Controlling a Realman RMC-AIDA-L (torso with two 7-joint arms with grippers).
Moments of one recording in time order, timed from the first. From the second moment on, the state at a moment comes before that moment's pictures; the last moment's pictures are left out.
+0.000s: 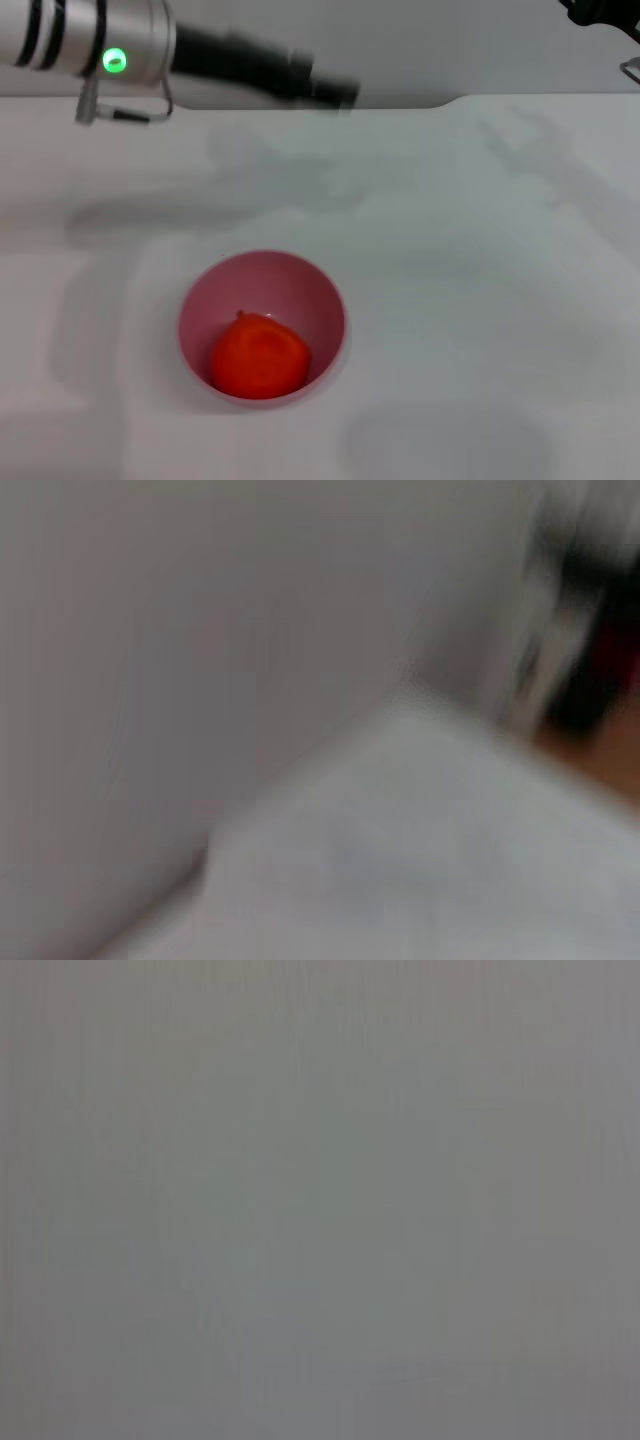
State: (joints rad) left arm -0.78 -2.06 1.08 1.12 2.19 1.38 -2.28; right arm 0.35 2.08 -1.25 -0.97 -0.96 -0.89 1.12
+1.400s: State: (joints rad) left arm -0.37 -2.07 1.16 0.61 0.51 0.86 -0.79; right arm 0.39 2.07 -1.19 -0.45 0.00 -1.22 0.36
